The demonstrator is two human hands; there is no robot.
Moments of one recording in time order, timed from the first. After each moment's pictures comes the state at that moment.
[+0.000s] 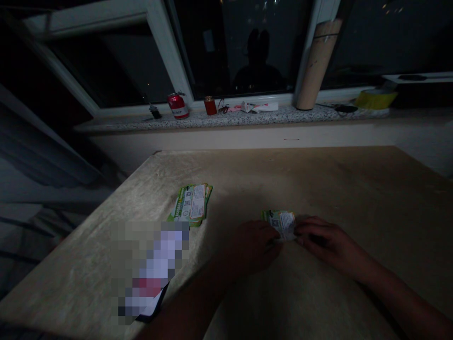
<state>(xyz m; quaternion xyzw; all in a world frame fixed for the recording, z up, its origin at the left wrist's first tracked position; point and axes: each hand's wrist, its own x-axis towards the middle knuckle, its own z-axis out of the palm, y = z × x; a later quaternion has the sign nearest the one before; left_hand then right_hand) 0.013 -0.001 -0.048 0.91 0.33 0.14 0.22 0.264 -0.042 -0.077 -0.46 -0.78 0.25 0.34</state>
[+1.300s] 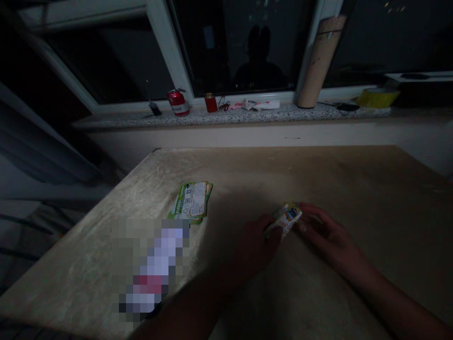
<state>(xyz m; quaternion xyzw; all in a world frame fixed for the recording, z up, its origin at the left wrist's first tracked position) 0.028 -0.010 -0.066 0.73 0.45 0.29 0.42 0.236 -0.051 -0.078 -0.53 -0.49 0.45 0.52</state>
